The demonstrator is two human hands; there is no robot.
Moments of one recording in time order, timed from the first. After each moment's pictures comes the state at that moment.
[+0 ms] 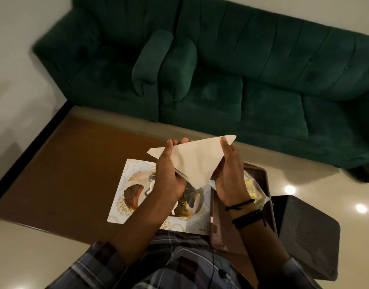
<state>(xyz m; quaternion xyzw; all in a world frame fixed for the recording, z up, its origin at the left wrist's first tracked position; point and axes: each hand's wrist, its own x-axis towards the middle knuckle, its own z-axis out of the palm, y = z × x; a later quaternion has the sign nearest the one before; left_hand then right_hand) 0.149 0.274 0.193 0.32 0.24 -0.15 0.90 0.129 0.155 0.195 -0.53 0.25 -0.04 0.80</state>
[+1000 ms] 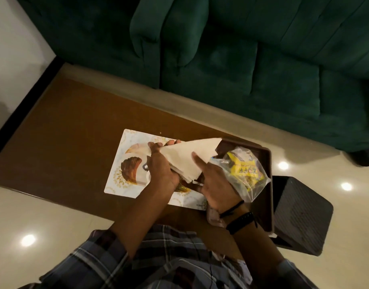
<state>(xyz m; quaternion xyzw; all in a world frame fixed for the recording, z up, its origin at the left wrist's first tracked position) 0.155 0.282 0.118 0.25 0.42 -0.08 0.87 0.104 0.167 0.125 -0.55 0.31 0.21 0.75</state>
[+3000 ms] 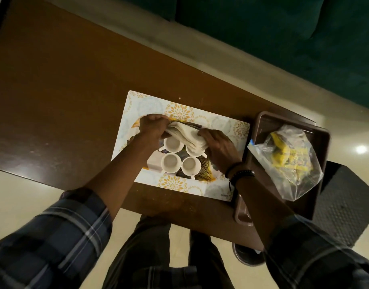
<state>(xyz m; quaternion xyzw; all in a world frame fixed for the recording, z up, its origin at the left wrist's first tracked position) 0.274 0.365 -0.095 0.59 0.45 -0.25 0.62 0.205 0.166 -0.114 -0.97 -0.16 0.12 0.17</state>
